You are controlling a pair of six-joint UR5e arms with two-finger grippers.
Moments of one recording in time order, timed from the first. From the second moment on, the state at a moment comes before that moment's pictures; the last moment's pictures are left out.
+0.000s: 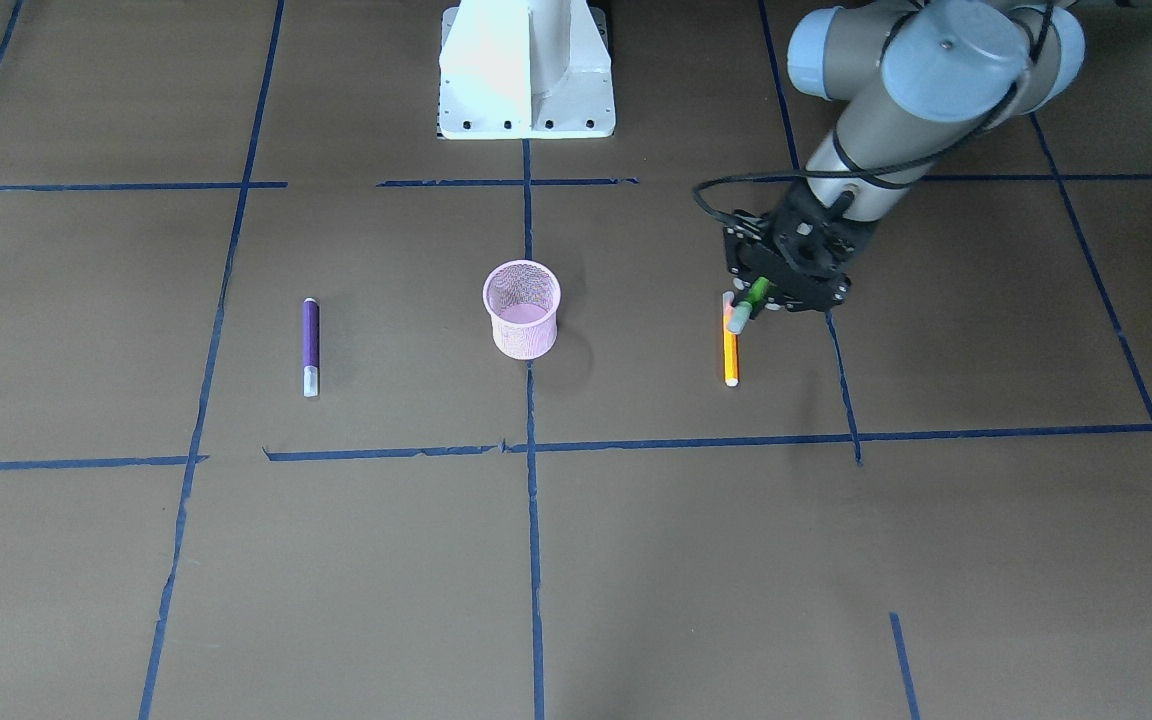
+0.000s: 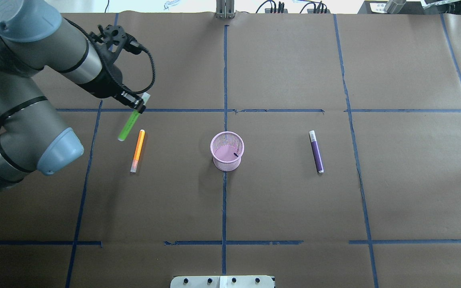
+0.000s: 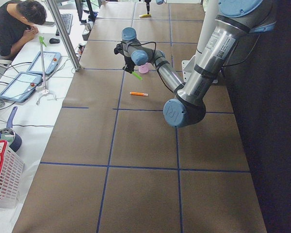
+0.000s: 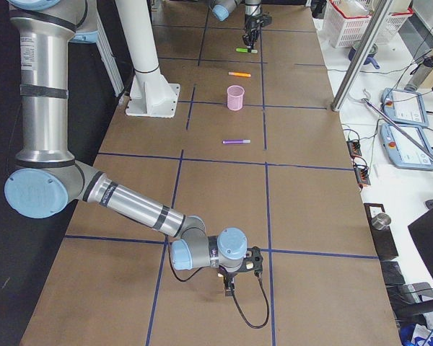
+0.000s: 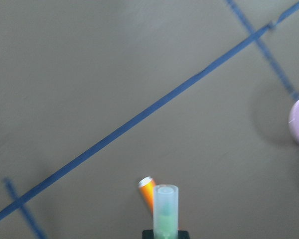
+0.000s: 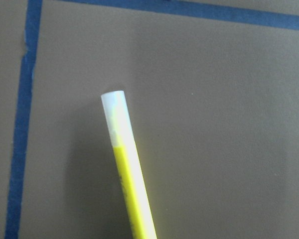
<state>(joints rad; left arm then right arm) -0.83 -2.10 -1.81 -1.75 -2.19 -0.52 1.43 -1.63 1.17 -0.98 2.29 0.09</state>
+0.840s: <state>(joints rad) -0.70 -2.25 -1.57 -2.34 -2.11 -0.83 1.41 -1.61 1.17 -0.98 2.31 0.09</state>
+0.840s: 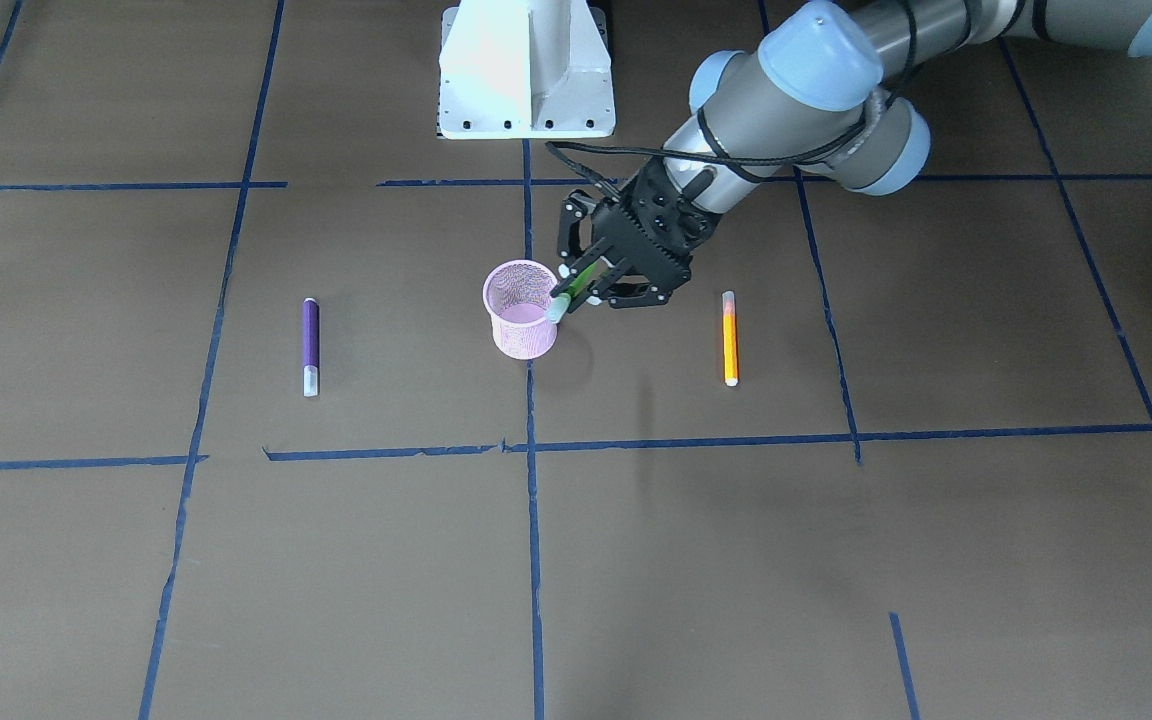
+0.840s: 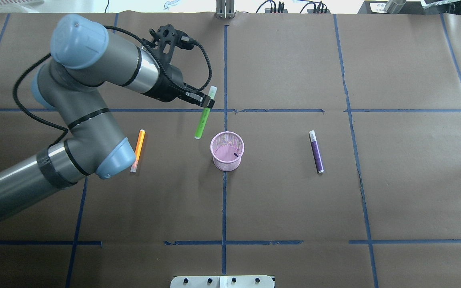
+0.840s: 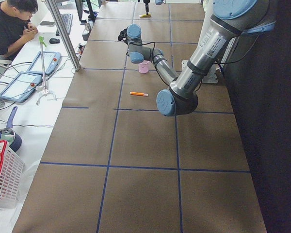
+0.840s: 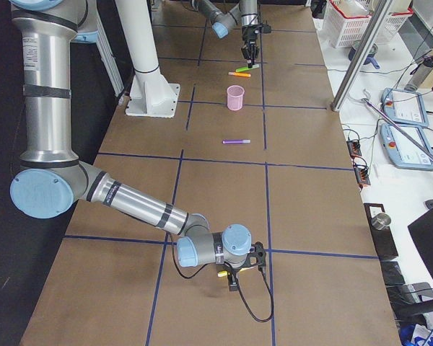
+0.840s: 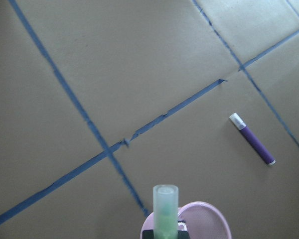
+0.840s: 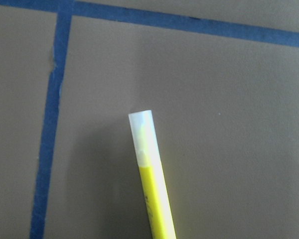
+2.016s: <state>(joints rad) -0.61 -2.26 -1.41 -2.81 -1.92 -0.86 1.41 -1.61 1.17 -0.98 2.31 0.09</state>
